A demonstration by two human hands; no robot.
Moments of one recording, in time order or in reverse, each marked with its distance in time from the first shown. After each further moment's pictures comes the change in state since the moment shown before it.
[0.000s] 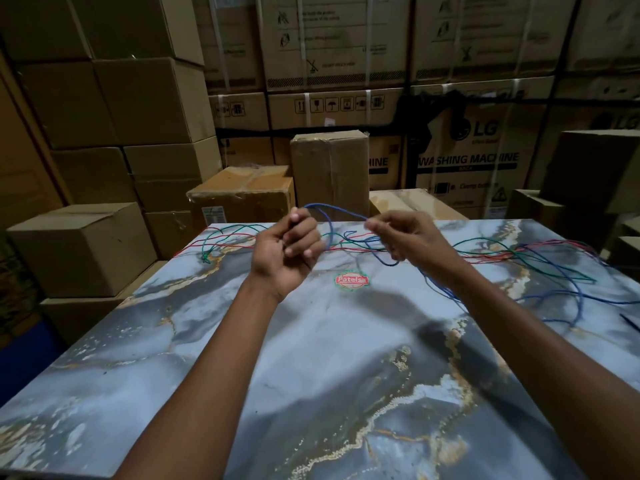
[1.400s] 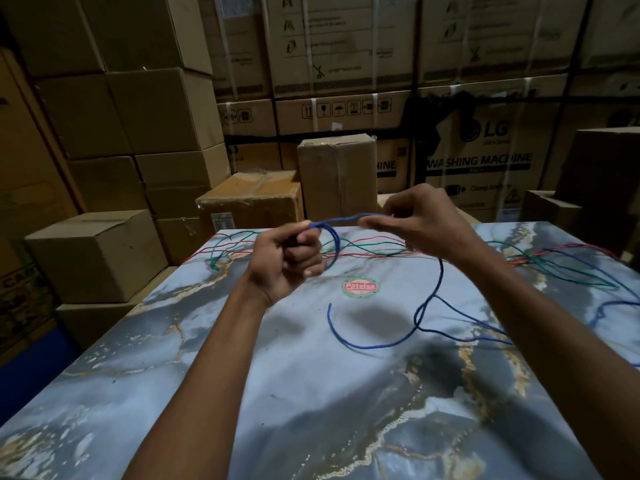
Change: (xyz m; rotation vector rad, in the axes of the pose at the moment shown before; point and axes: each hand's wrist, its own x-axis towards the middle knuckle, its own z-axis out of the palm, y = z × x) left_hand -0.012 0.015 0.017 0.460 0.183 -0.093; right_hand 0.013 -0.060 -0.002 -0.537 0.027 -0.081
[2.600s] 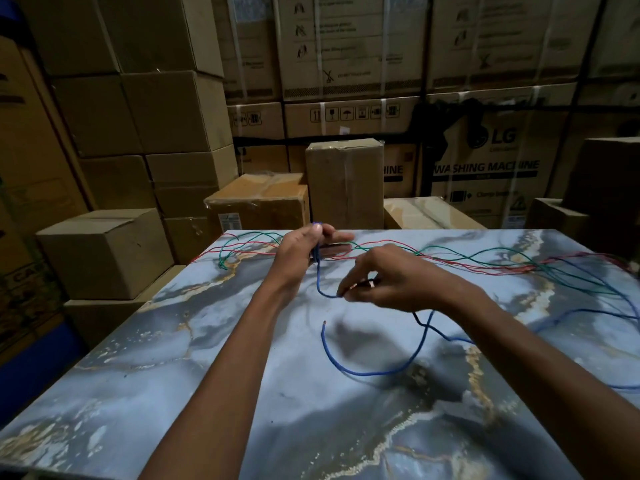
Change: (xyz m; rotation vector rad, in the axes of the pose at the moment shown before) left_hand 0.017 -0.017 -0.012 0.517 0.290 0.251; right_hand -0.025 -0.021 0.043 -0.190 -0.513 -0.222
